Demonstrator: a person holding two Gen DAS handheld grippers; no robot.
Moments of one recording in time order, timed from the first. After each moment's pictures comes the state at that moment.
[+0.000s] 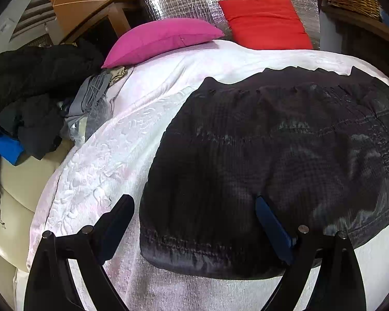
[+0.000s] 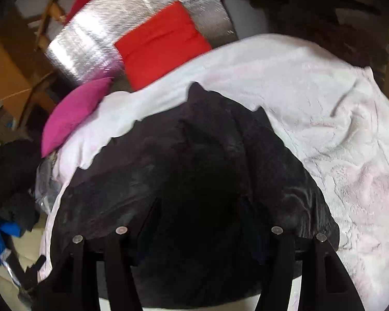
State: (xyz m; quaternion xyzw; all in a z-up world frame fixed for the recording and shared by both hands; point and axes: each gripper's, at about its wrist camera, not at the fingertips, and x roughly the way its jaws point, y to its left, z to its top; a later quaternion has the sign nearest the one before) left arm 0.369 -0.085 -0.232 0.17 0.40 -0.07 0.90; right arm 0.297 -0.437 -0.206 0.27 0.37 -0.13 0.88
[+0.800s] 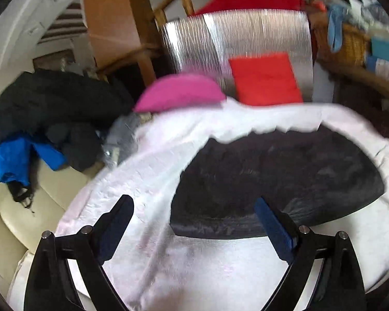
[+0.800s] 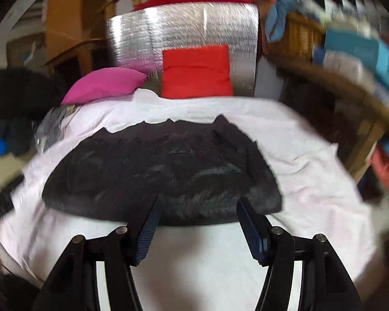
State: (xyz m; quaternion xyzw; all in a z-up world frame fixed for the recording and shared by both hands) left arm 0.221 -0.068 -0.095 0.11 0.28 -0.07 0.95; right arm 0.163 -0.296 -0.128 0.03 0.32 -0.17 0.93
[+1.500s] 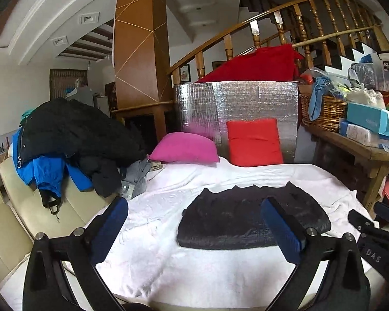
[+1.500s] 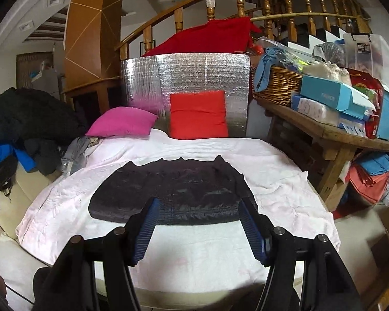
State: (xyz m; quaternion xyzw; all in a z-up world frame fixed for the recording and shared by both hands) left arm 0.080 -0.022 0.019 0.04 0.17 -0.09 0.98; right arm 0.038 -0.221 -0.017 0.03 0.24 -0.18 0.95
